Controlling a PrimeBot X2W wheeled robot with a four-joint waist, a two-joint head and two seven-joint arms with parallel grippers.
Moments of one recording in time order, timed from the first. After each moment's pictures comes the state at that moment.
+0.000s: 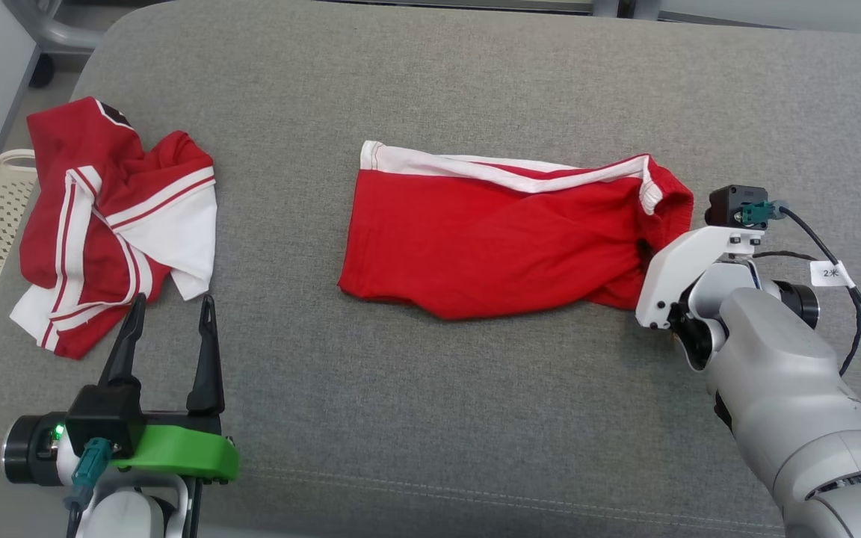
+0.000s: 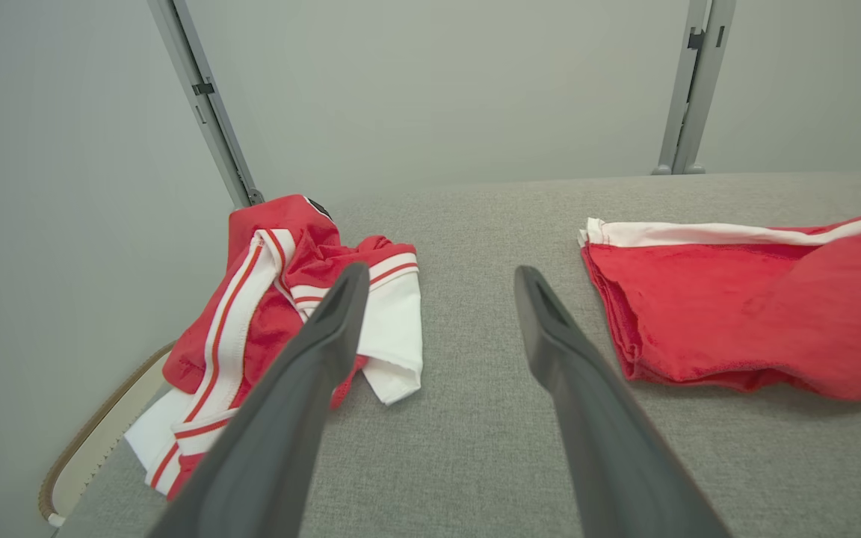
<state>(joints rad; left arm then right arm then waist) -0.12 0.12 -0.04 0.18 -0.10 -0.05 -0.26 -0.89 -0.08 0.13 1.29 0.37 0.13 0.01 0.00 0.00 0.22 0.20</state>
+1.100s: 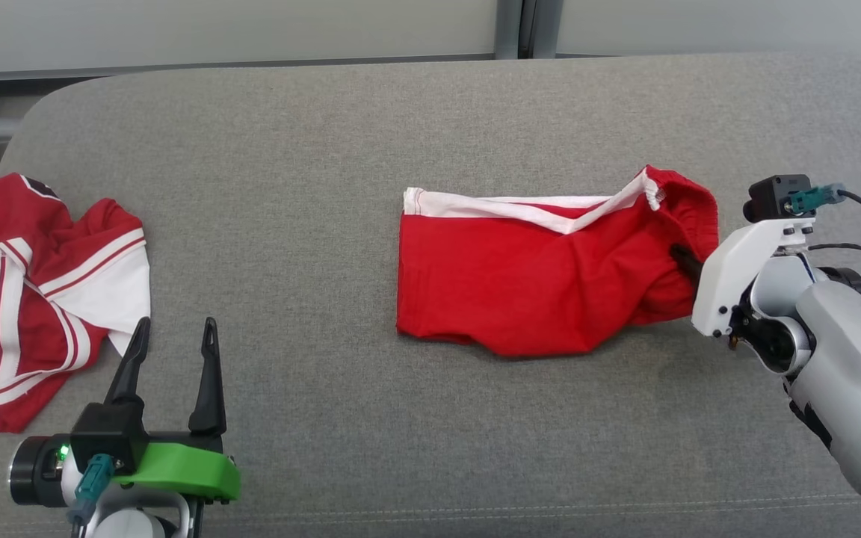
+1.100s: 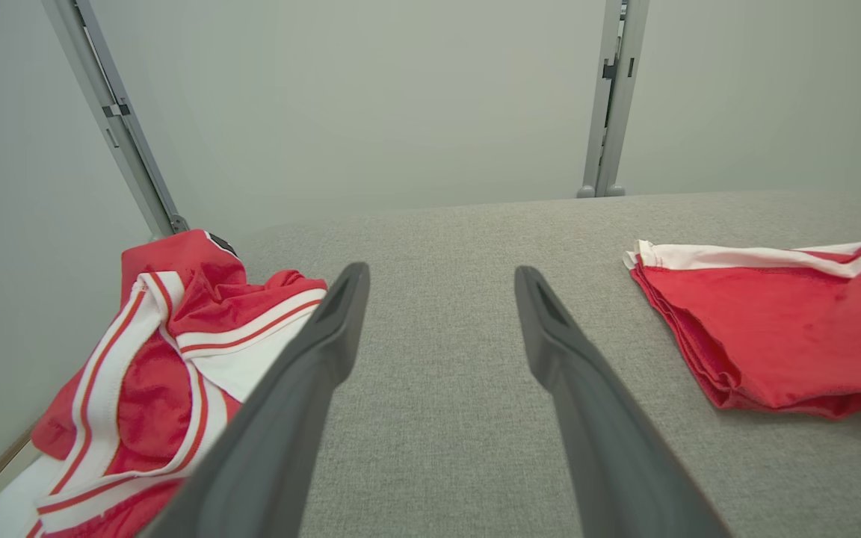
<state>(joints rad) -0.09 0.10 -0.01 0.20 -0.09 -0.07 -0.26 -0.72 -0.40 0.57 0.78 0.85 0.13 0.24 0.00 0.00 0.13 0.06</state>
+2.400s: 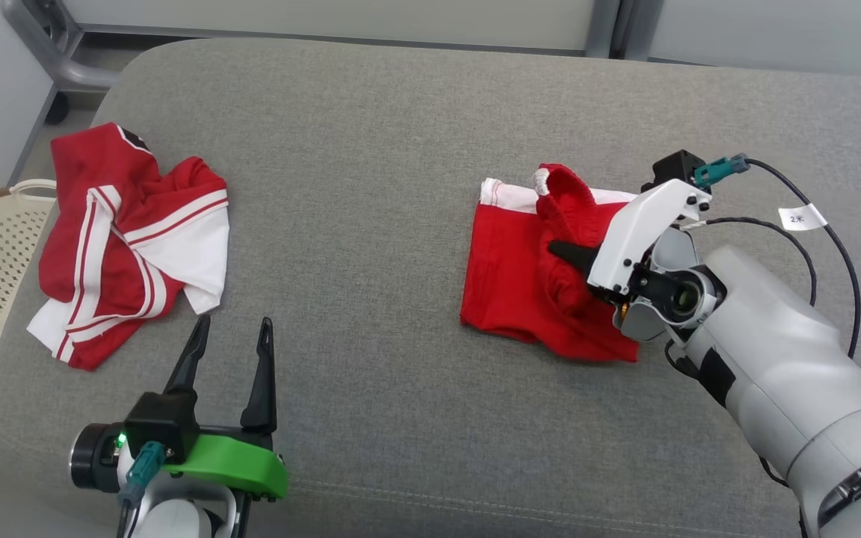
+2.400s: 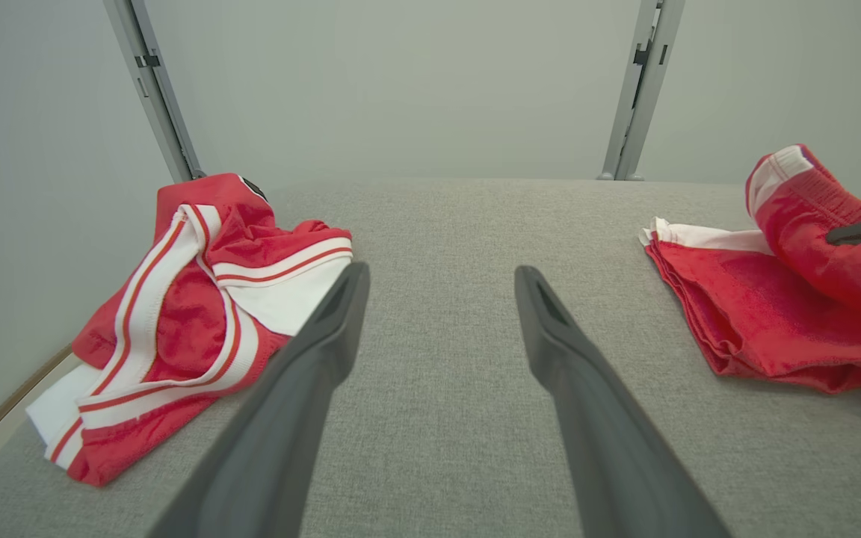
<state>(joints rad) -0.12 0.05 -0.08 0.25 -0.11 -0.09 -0.26 -0.90 -0.19 0.68 0.95 1.30 0.13 0.39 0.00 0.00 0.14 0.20</state>
